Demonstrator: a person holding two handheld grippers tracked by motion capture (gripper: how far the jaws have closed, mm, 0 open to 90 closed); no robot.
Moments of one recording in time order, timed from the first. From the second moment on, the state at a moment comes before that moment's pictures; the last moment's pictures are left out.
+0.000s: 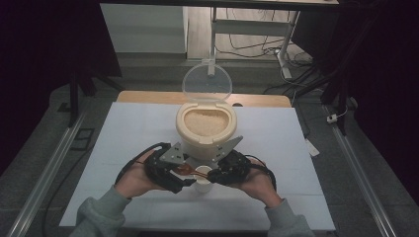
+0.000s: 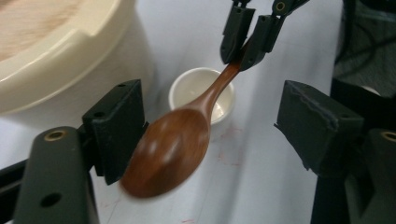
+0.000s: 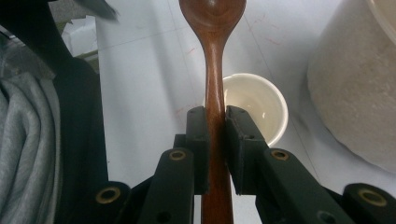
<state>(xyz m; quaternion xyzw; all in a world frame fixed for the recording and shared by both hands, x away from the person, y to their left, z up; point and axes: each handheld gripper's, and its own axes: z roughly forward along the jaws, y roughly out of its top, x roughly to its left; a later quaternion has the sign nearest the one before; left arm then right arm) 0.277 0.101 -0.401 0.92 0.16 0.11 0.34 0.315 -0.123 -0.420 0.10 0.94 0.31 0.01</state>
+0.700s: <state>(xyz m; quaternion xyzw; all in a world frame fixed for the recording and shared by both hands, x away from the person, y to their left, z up) 0.297 0.070 -0.423 0.96 0.09 0.03 0.26 0.303 -0.111 -0.422 0.03 0.96 0.29 0.03</state>
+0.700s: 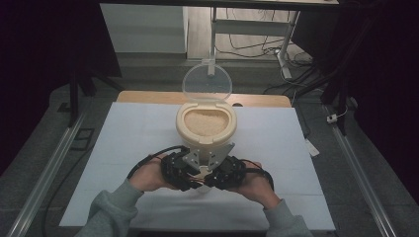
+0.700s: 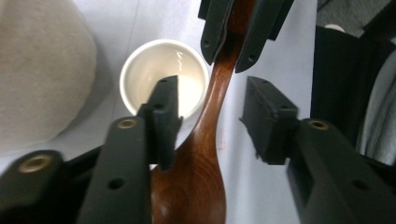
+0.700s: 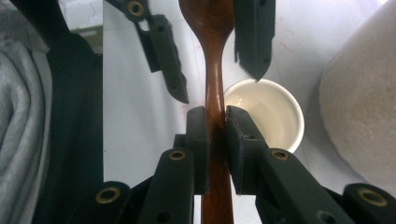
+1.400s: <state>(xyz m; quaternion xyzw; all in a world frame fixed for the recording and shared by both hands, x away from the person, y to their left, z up) 0.299 0.071 -0.431 0.96 0.08 0.02 0.26 0.303 -0.126 -0.412 0.05 0.93 0.36 0.06</state>
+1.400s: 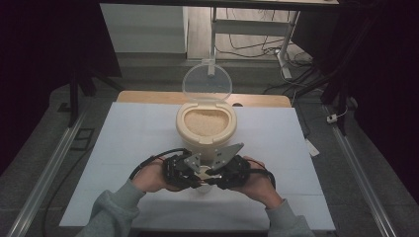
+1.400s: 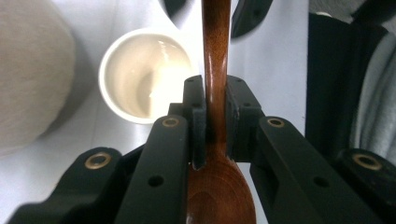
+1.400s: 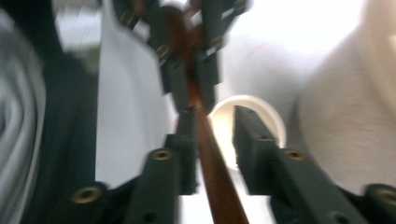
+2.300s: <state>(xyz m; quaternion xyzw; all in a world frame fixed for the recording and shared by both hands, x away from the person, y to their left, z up) 0.297 0.094 -0.421 0.92 0.15 0.10 0.34 0.300 -0.188 -0.413 0.31 0.79 0.51 0.13</state>
